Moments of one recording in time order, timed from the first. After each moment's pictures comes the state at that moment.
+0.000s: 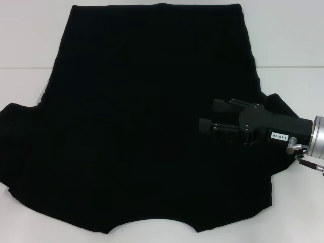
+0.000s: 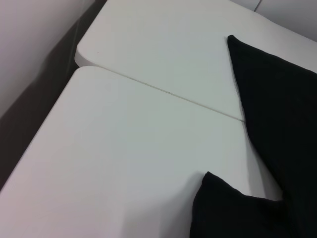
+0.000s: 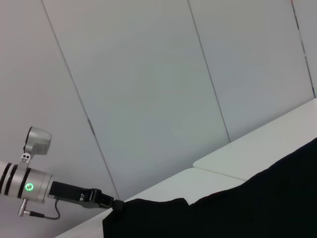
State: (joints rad) left arm -0.44 -2.06 0.27 0.88 2.38 1.07 -2.08; right arm 0.61 2.09 -0.70 -0.49 -1.81 -1.47 1.35
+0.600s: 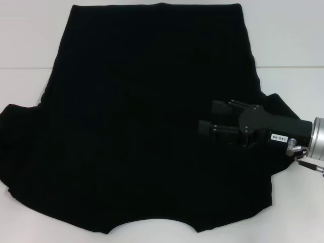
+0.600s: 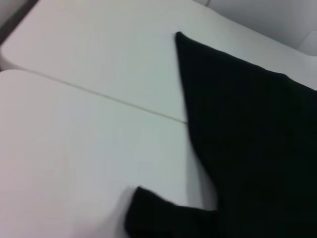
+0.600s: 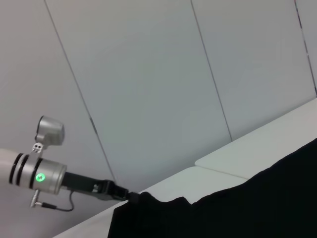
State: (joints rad) left arm -0.49 -2.06 0.29 0.86 2.38 1.12 -2.07; right arm 0.61 2.09 -0.71 -0.49 -1.81 -1.48 1.35
